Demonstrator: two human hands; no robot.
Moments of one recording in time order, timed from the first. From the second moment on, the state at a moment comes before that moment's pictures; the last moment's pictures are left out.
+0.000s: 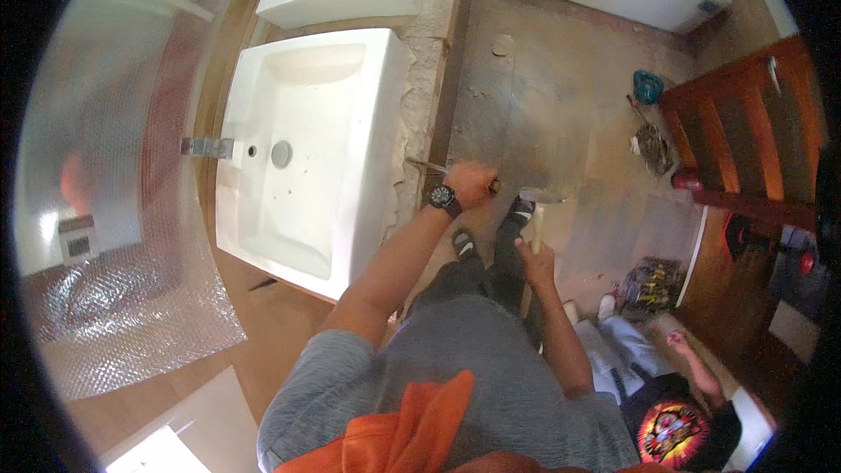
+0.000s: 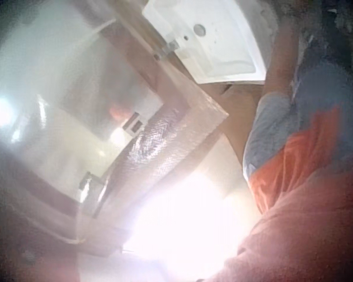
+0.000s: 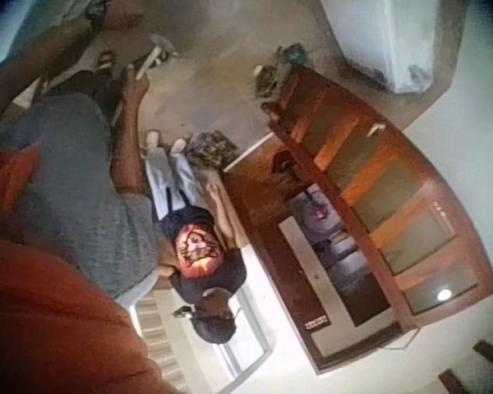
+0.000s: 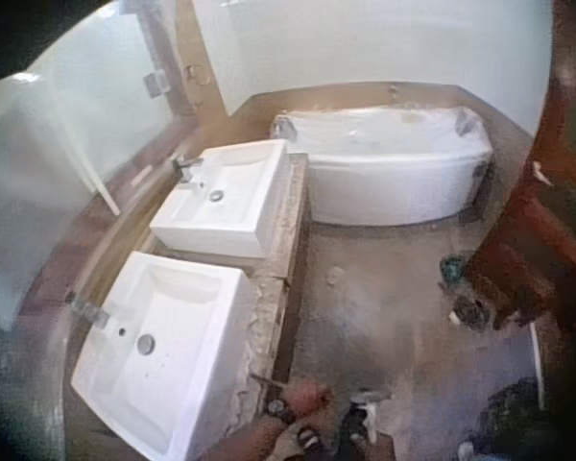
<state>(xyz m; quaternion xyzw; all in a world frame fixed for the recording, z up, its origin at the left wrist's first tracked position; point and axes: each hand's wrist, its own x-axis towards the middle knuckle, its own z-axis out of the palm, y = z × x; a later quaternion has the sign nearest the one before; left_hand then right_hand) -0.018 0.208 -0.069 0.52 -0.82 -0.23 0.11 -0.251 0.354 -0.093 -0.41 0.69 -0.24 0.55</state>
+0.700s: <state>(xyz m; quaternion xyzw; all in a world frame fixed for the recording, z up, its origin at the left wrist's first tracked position) -0.037 0.197 -0.084 0.58 -0.79 -0.17 0.08 -0.220 0.322 -0.111 -0.01 0.55 -0.42 0.72</state>
